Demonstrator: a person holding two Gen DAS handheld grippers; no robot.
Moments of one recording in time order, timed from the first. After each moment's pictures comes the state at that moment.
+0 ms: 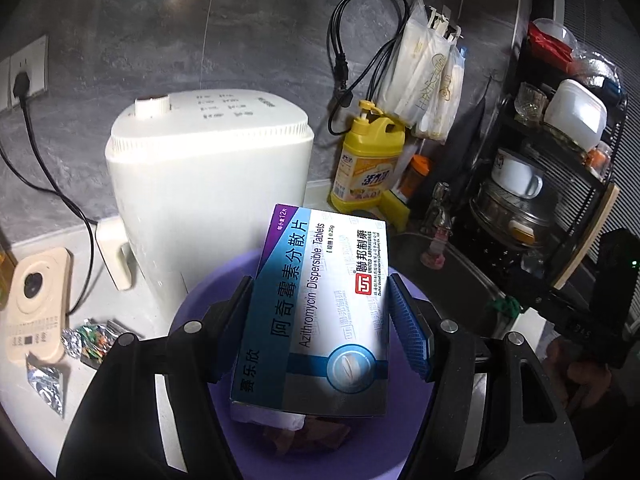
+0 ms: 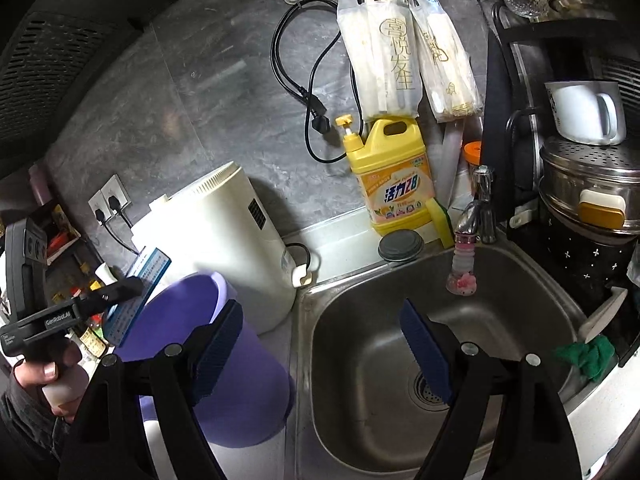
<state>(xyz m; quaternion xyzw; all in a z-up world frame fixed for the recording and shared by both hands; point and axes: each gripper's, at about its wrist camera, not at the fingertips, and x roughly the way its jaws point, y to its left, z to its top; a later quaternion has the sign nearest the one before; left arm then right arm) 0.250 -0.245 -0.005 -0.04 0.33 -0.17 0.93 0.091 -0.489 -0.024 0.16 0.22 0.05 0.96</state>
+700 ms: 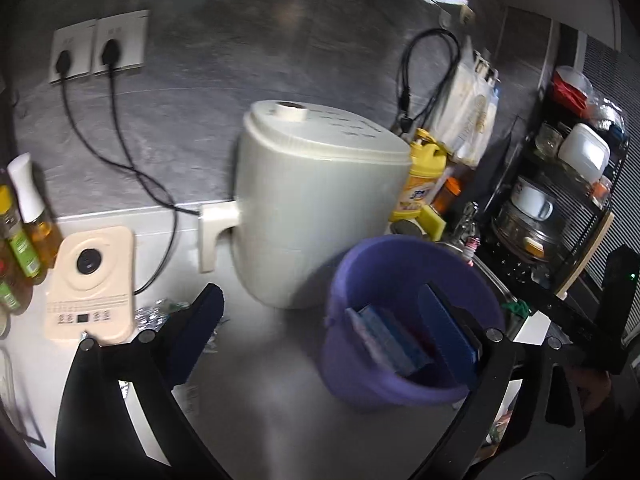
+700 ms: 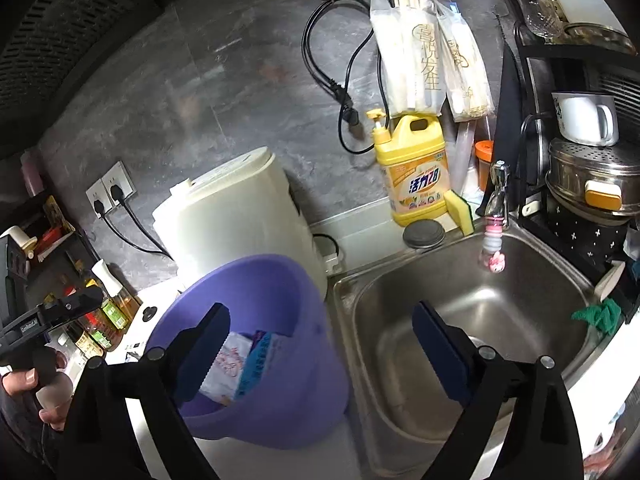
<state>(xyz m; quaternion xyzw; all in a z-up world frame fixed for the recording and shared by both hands) 0.208 -0.110 0.008 -0.08 0.31 -0.13 0.94 0.078 -0.390 -0.008 0.15 0.23 0.01 0.96</state>
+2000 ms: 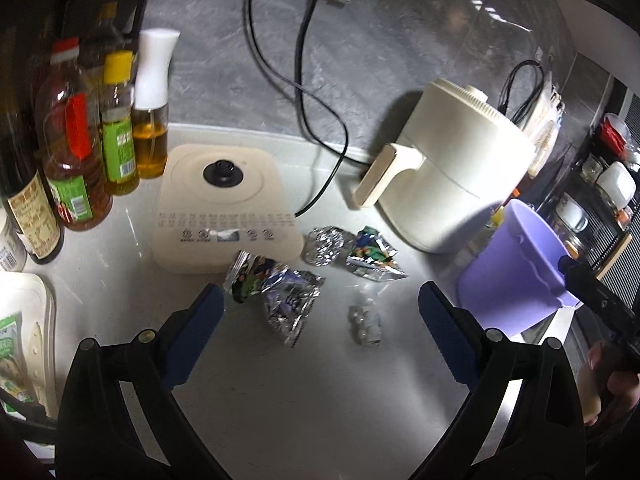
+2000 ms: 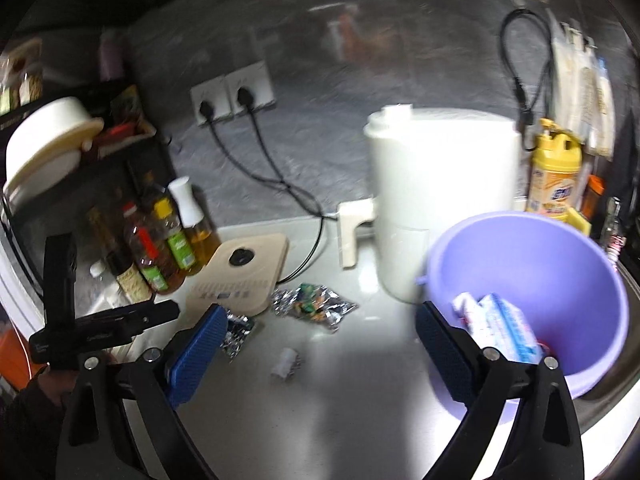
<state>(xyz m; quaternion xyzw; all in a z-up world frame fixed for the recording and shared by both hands) 0.171 0.101 -0.090 -0.16 0.35 -0.08 0.92 0.097 -0.120 -0.027 0.04 0.26 0.10 0.96</state>
